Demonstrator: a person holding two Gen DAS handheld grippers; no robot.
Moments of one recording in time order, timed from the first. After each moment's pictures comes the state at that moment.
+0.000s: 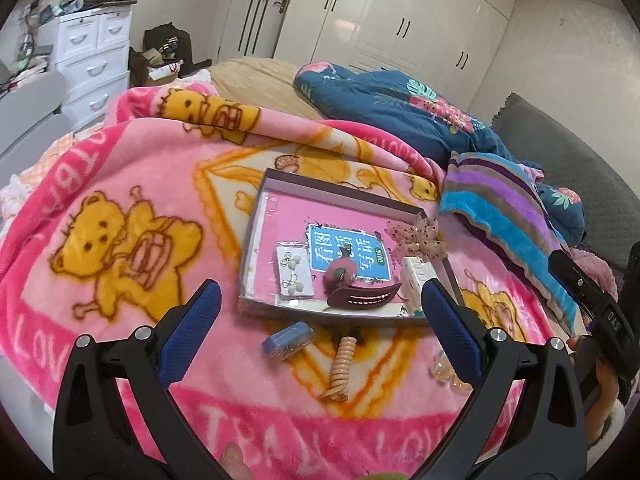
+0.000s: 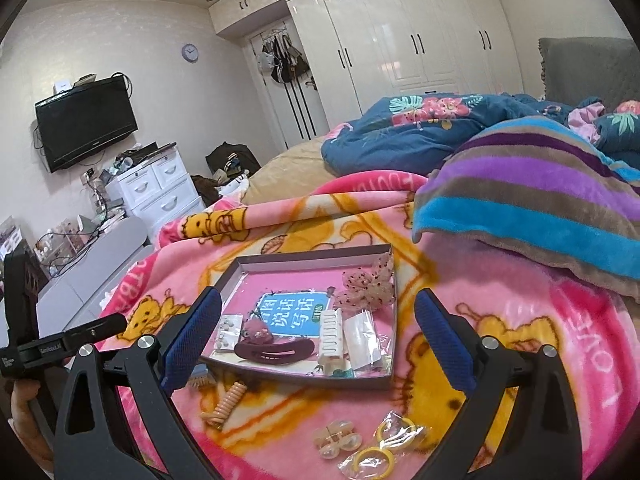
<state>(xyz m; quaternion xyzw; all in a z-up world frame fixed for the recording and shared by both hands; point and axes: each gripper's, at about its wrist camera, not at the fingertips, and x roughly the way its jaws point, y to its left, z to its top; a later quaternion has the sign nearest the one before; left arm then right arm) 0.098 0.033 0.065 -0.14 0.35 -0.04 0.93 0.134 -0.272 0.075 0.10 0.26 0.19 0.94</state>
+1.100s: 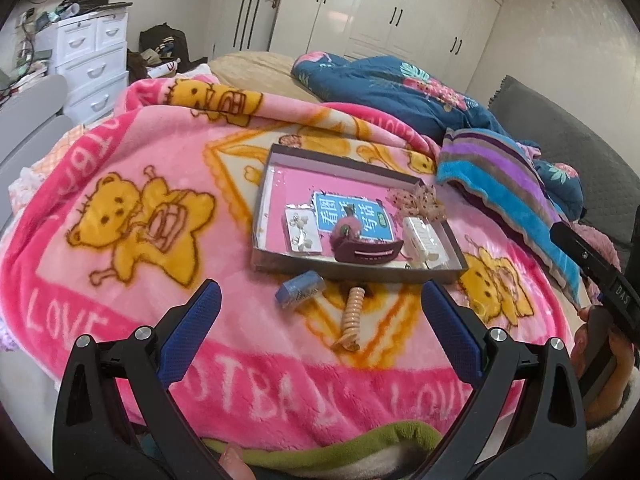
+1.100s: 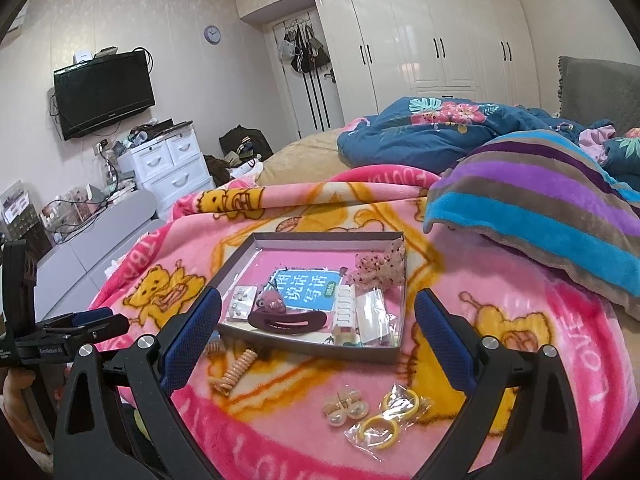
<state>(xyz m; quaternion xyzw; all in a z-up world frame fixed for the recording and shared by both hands) 0.058 0.030 0.050 -0.11 0.37 -0.04 0.92 0.098 -0.257 0.076 0.06 0.26 0.21 0.94</state>
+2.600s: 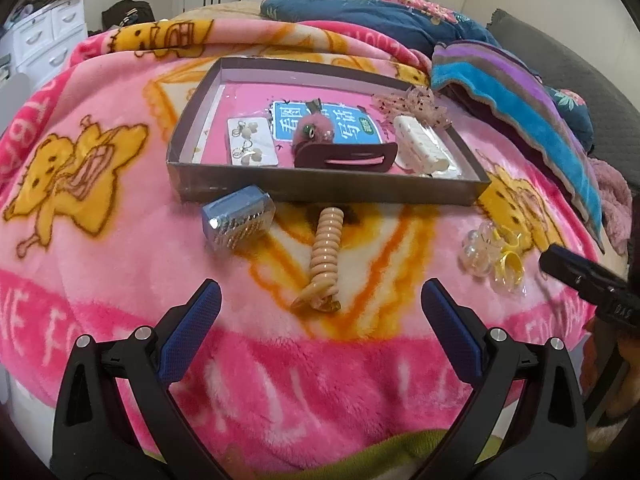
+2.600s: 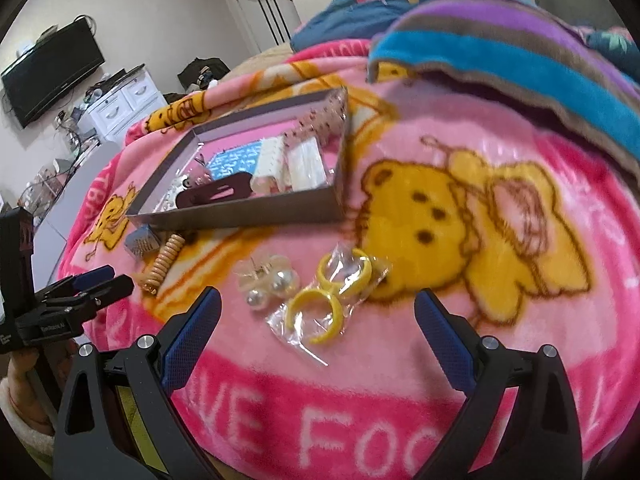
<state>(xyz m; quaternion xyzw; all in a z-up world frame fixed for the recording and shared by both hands) 0.090 -0.026 -0.037 -0.06 0.45 -0.07 0.89 0.103 -0.300 -0.041 0.09 0.43 0.17 0.88</state>
